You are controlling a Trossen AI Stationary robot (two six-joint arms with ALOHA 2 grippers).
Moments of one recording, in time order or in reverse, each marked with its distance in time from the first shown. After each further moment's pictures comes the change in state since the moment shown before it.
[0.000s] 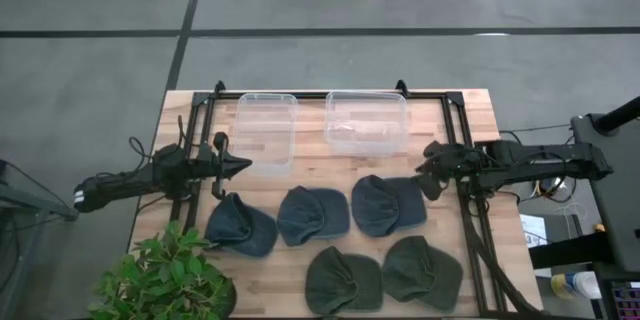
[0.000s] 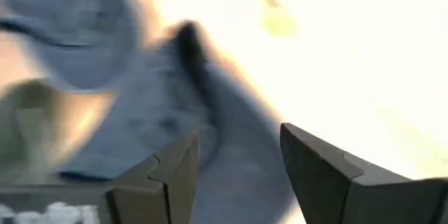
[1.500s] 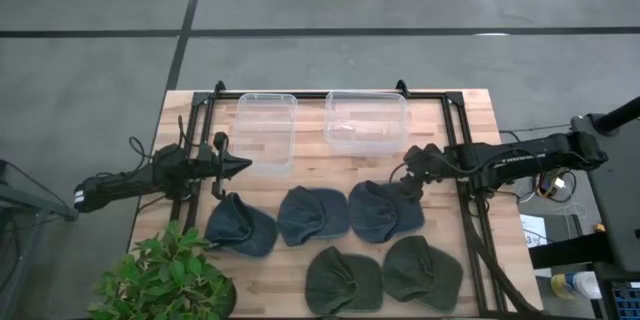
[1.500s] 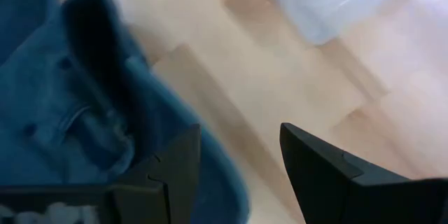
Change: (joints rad) left arm 0.000 0.000 0.000 -0.002 0.000 0.000; right arm -0.001 0.356 0.024 0.121 0.063 -0.074
